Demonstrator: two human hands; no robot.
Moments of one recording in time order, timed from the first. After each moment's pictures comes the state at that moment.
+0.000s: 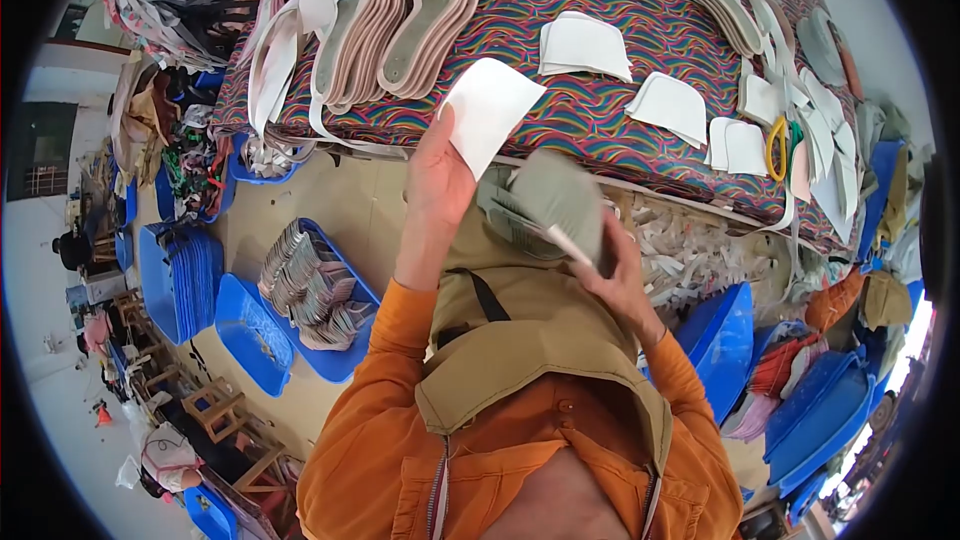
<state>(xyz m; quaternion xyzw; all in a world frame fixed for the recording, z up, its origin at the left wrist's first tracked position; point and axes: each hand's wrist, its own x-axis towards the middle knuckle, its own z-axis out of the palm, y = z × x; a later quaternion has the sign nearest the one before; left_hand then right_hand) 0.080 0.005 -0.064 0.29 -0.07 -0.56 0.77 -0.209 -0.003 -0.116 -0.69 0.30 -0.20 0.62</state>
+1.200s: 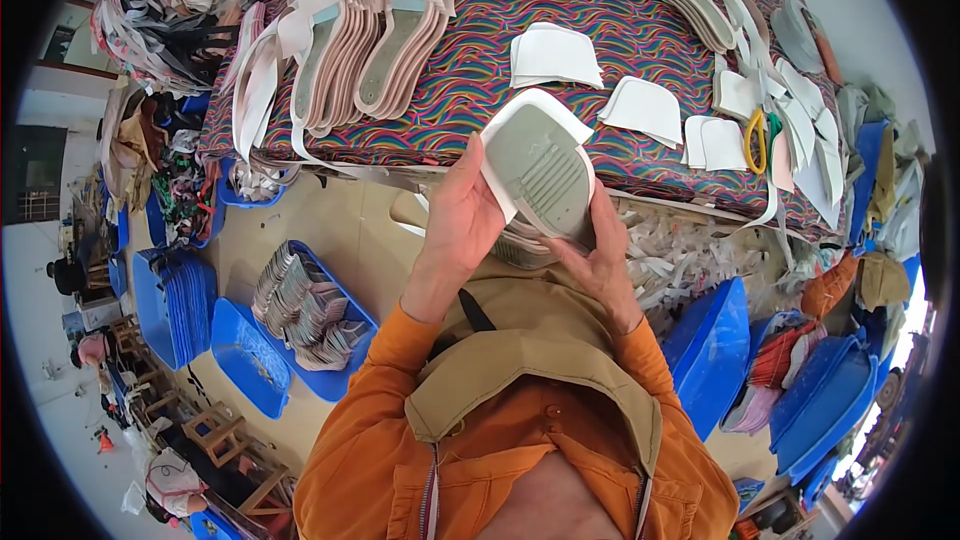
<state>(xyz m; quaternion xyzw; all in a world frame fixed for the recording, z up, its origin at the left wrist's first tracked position) 0.026 0.010 -0.038 0.22 -0.06 -0.66 0.71 -0.173 -0.026 -0.087 -0.81 0.30 -0.41 0.31</state>
